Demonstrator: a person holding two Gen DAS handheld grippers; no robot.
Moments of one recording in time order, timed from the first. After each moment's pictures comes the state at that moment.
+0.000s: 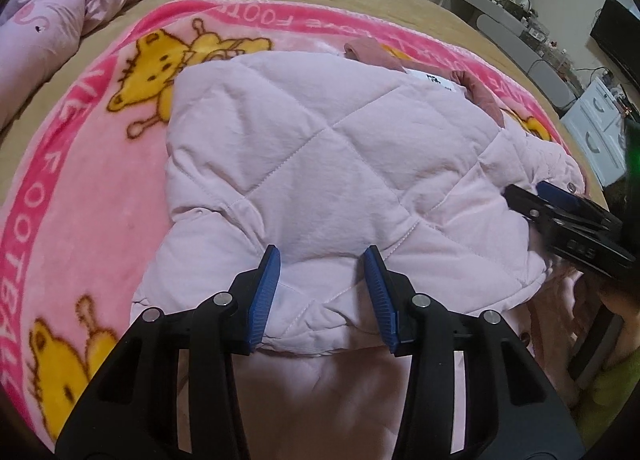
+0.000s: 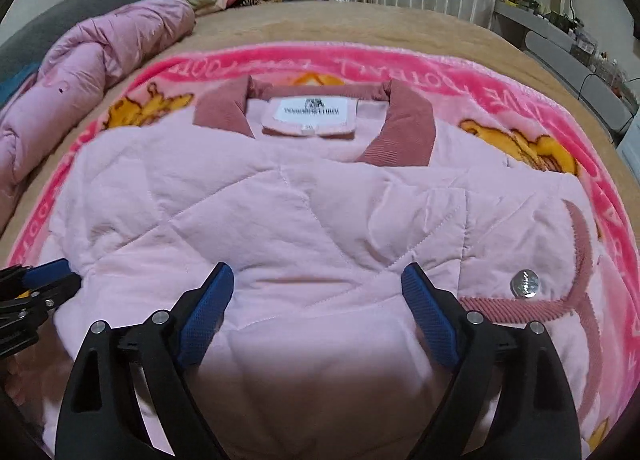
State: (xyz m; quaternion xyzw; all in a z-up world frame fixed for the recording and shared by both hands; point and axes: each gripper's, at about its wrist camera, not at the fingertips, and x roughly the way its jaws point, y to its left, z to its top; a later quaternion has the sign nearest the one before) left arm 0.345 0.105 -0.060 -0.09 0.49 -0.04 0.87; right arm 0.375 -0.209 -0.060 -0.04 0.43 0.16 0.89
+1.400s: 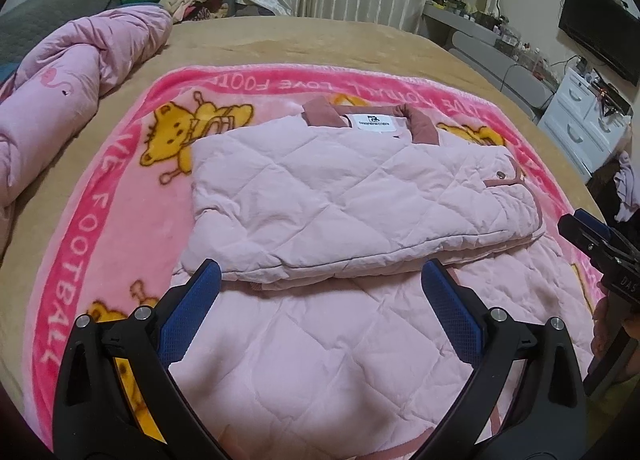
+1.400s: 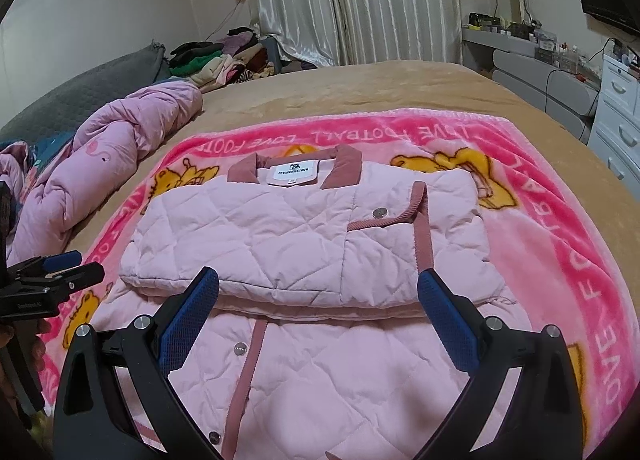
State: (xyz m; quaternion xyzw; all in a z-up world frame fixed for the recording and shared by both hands) left arm 0.264 0.064 0.027 -0.04 0.42 -0.04 0.90; right arm 0.250 -0.304 0.018 0.04 0.34 0.16 0.93
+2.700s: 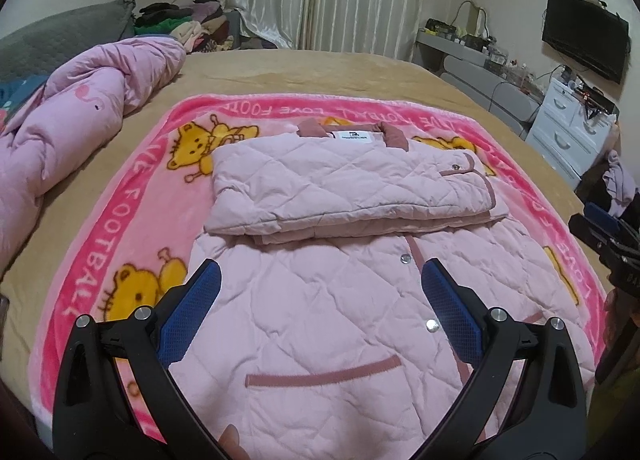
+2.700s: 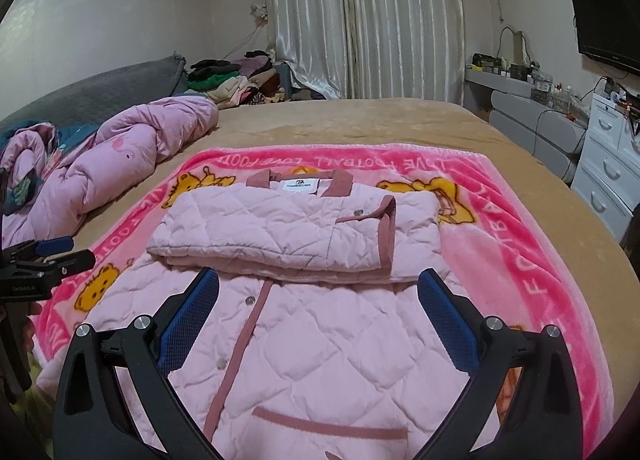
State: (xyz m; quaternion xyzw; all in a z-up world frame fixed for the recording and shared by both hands) left arm 0.153 0.047 0.060 -0.03 0.36 -0.03 0.93; right arm 0.135 -0.336 0.055 -0.01 0.28 0.16 0.95
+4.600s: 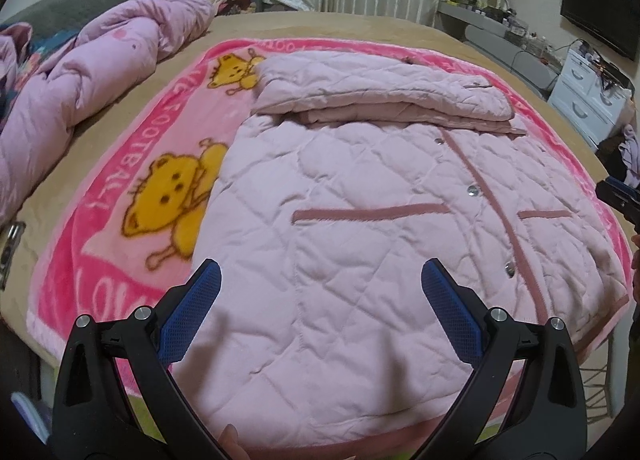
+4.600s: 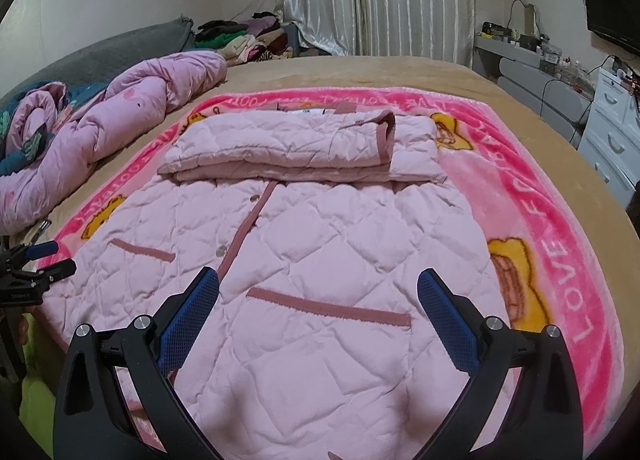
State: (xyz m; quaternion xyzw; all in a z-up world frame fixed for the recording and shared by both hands) left arm 0.052 0.074 -0.016 -0.02 0.42 0.01 0.91; right arm 0.075 -0.356 -0.005 -0.02 0.35 0.18 0.92
